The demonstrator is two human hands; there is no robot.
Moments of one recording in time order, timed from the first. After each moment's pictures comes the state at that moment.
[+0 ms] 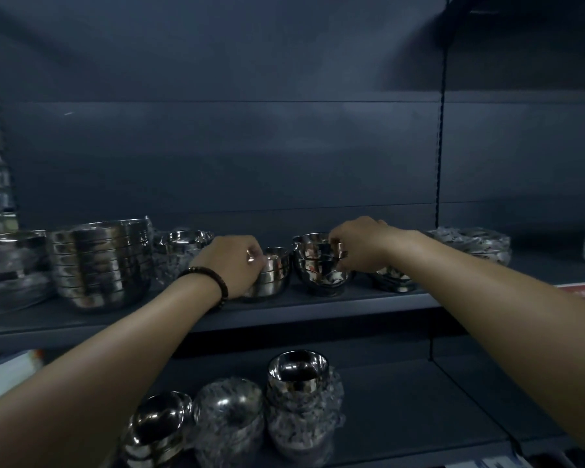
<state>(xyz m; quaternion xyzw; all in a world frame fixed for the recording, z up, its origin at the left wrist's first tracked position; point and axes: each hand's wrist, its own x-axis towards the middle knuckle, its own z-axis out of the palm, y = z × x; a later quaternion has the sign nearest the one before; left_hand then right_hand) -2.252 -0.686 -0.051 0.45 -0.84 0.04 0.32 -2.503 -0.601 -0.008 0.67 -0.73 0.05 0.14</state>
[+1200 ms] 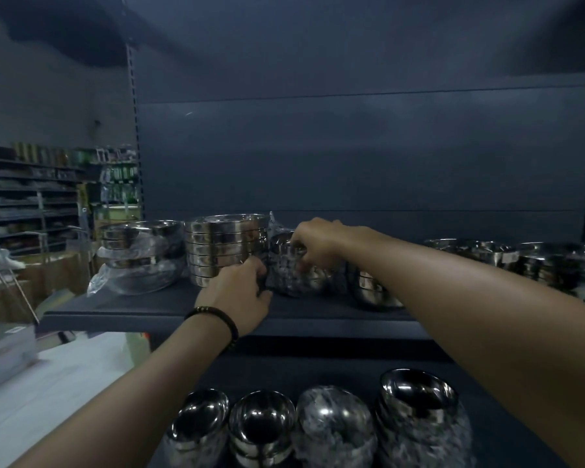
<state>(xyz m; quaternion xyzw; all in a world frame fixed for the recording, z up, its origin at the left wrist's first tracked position) -2.071 -0.738 -0.103 0.55 -0.76 0.03 0.34 -2.266 -0.777 -0.012 0.77 -0.62 0.07 0.12</state>
